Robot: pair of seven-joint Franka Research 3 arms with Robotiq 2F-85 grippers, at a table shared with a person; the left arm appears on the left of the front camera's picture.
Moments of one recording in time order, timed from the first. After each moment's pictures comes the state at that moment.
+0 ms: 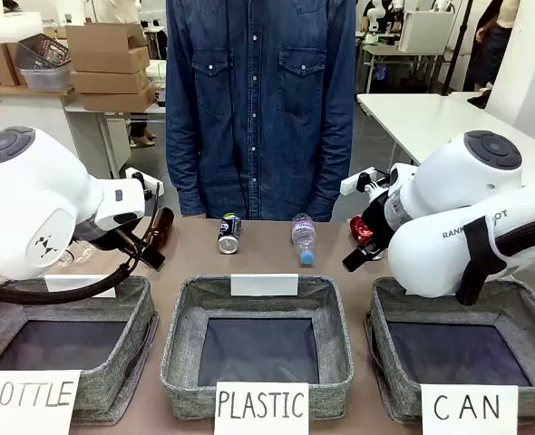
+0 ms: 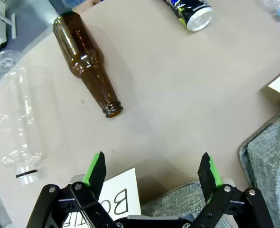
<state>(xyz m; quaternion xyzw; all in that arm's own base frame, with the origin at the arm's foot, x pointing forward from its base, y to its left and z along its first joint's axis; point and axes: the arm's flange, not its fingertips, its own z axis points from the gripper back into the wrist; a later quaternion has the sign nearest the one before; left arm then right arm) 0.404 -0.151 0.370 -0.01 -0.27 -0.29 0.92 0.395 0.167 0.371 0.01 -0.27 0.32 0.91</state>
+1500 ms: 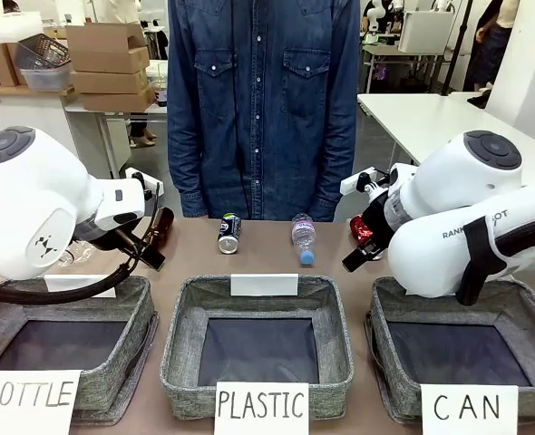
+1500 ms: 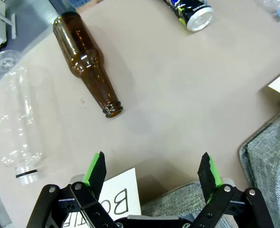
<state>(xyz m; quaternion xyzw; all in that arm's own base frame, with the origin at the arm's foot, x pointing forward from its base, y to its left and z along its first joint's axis) 0.404 -0.151 0.370 -0.01 -0.27 -0.29 0.92 0.395 0.167 0.371 0.01 -0.27 0.32 0.91</state>
